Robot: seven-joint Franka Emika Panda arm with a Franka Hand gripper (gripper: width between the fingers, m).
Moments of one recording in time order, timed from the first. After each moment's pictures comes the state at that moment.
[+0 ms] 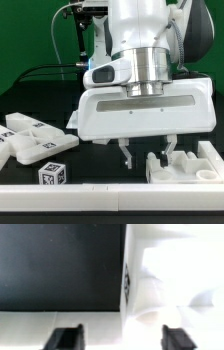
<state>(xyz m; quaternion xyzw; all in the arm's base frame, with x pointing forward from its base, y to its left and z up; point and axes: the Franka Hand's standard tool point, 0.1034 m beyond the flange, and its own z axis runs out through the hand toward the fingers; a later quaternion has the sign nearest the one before) 0.633 0.031 0.032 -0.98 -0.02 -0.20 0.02</state>
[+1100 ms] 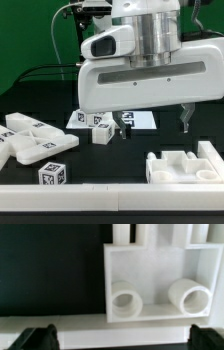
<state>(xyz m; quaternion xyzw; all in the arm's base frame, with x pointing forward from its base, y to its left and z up) 0.632 0.032 0.088 -1.00 0.00 -0.02 0.05</state>
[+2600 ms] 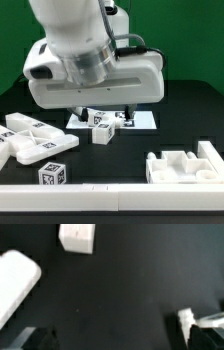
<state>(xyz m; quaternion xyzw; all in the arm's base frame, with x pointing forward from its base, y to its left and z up) 0.546 -0.033 0.081 -0.95 0.09 0.27 0.09</state>
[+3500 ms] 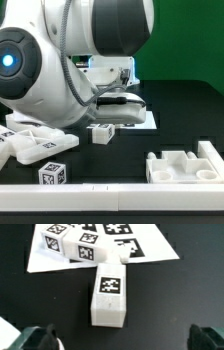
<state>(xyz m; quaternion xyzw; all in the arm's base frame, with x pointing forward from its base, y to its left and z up) 0.500 -0.055 0.054 -0.87 0.10 0.48 0.11</state>
